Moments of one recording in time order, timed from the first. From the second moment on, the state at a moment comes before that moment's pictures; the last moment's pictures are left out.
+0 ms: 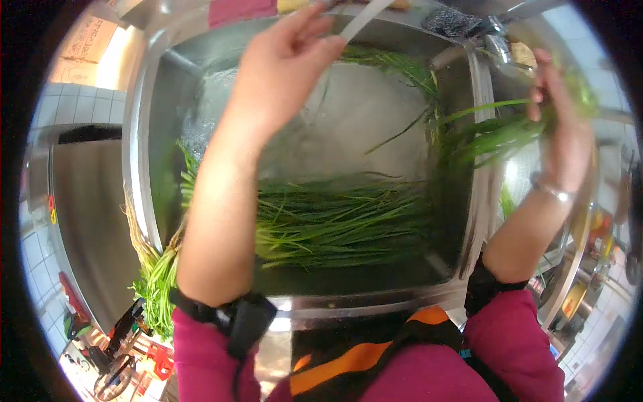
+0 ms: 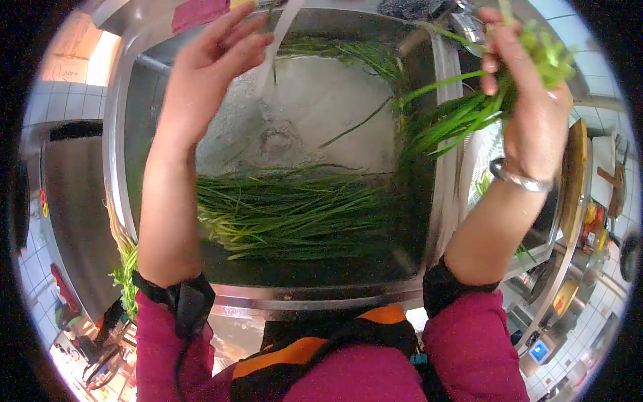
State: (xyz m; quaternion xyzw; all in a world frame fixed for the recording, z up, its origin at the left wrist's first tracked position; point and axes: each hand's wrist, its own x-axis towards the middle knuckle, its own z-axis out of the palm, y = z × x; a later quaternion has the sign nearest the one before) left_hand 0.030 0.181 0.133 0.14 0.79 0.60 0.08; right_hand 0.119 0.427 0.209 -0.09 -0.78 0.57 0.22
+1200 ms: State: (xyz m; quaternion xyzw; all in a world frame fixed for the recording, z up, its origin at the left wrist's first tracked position) left_hand 0.176 0.067 0.109 -0.07 0.84 0.48 0.24; right_hand 0.104 0.288 -0.038 -0.11 -0.74 0.65 -0.13
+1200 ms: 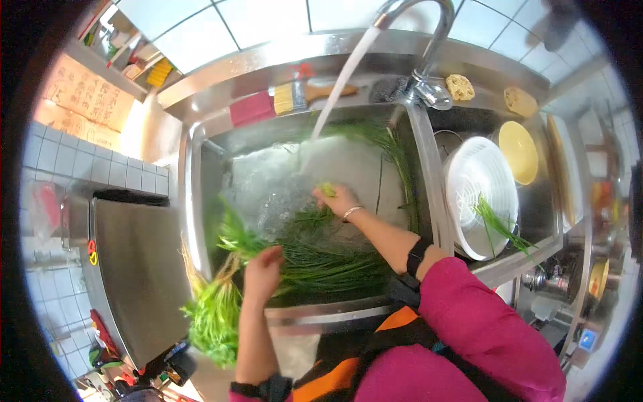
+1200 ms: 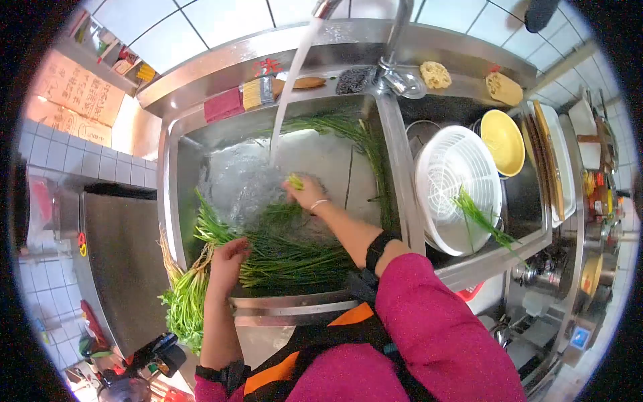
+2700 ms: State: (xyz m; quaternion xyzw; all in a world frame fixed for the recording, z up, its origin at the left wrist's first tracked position) left_hand 0.074 0.045 0.188 -0.22 0.29 0.93 0.09; right_hand 0.086 0.529 0.162 -0.19 -0.84 0.38 0.32
